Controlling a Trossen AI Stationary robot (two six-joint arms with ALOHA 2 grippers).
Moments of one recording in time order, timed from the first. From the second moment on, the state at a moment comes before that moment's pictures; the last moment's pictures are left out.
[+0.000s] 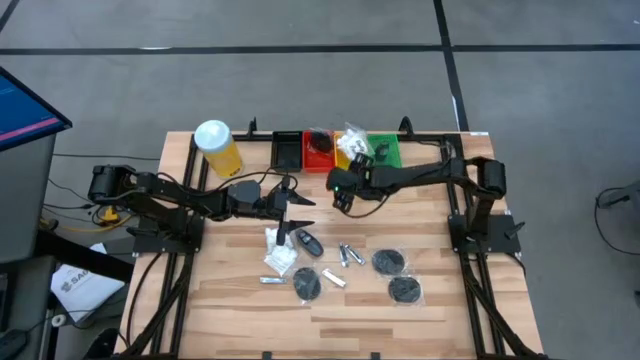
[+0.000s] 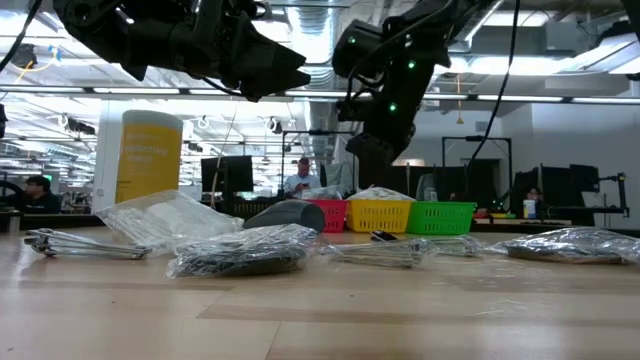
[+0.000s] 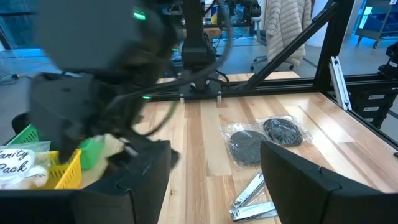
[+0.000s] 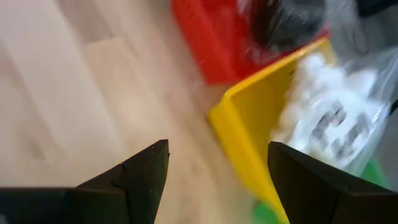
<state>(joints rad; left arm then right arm) 0.03 1.37 0.55 0.67 0.04 0.07 -0.14 1.84 1.26 -0.55 0.55 0.12</state>
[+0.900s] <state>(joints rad) 0.03 1.37 0.55 0.67 0.05 0.07 0.26 1.80 1.15 -0.54 0.49 0.58</state>
